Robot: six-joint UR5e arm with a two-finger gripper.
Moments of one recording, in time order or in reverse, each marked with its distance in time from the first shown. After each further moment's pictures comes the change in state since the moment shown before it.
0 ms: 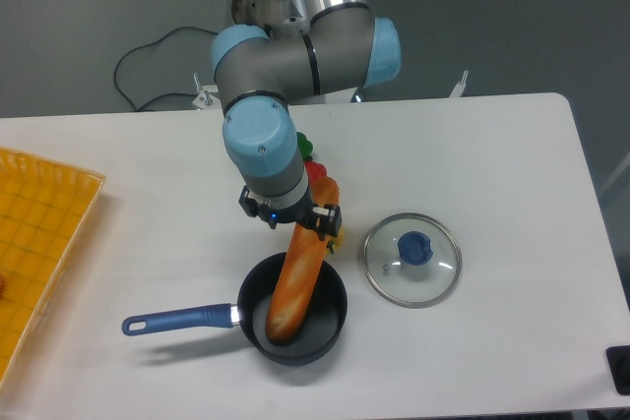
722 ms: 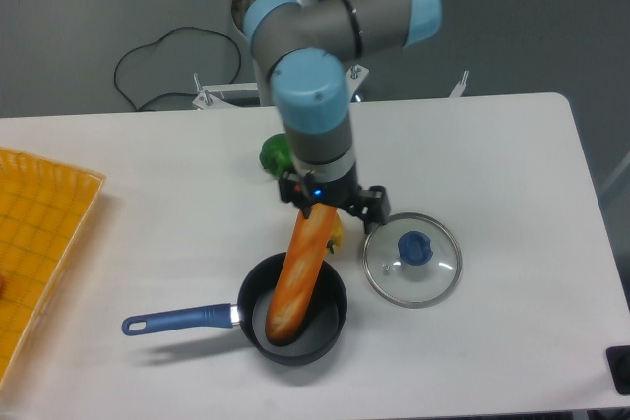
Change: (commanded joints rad) arm 0.170 0.061 0.006 -0.006 -0.070 0.418
